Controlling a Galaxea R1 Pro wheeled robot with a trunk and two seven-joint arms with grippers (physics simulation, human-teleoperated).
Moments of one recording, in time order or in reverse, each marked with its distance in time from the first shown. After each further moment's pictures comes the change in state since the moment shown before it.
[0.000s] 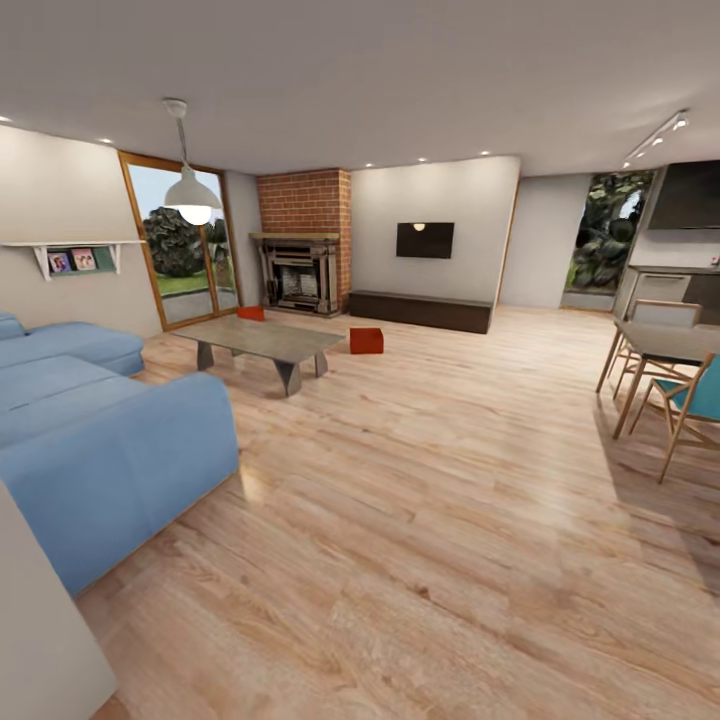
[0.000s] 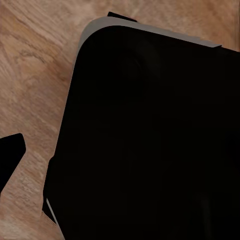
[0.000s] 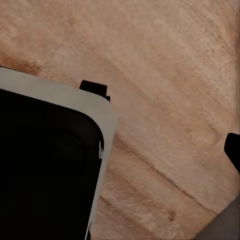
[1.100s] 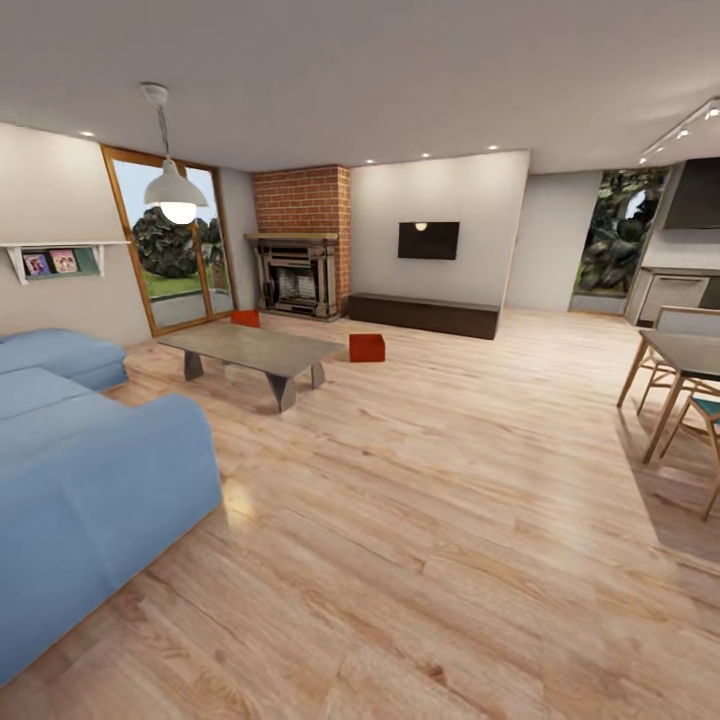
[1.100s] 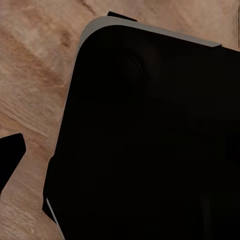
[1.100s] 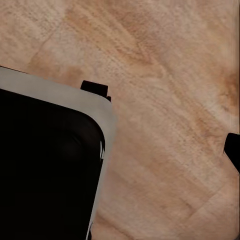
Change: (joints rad) left arm 0.000 0.000 0.000 0.000 0.000 0.001 0.000; right arm 0.000 0.002 -0.001 0.000 0.001 -0.001 0.000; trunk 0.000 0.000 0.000
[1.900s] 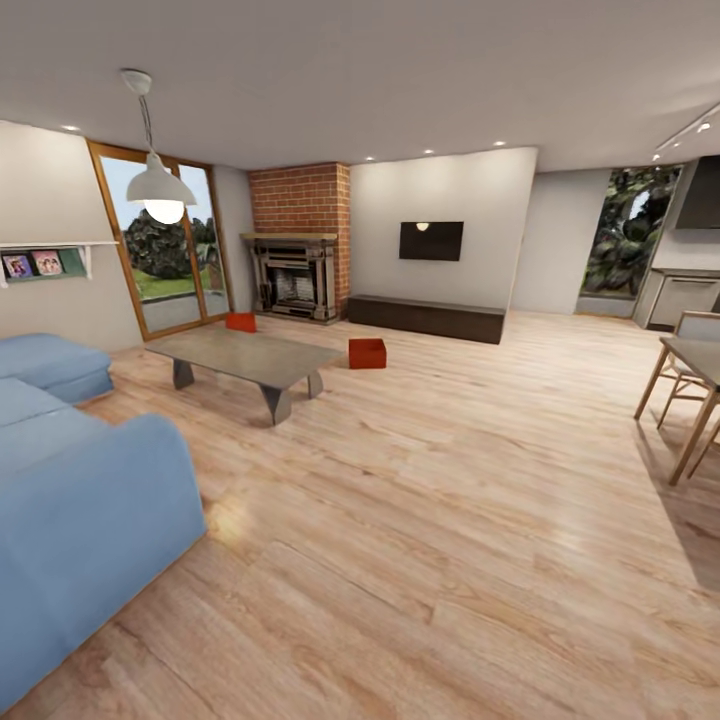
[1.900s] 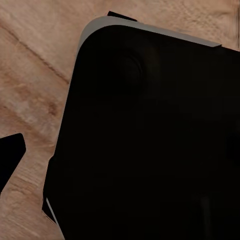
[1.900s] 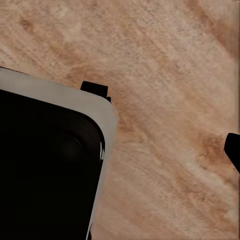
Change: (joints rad) left arm 0.000 0.000 0.000 0.000 0.001 0.000 0.000; right arm -0.001 0.000 0.000 0.000 0.000 -0.001 0.000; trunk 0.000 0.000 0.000
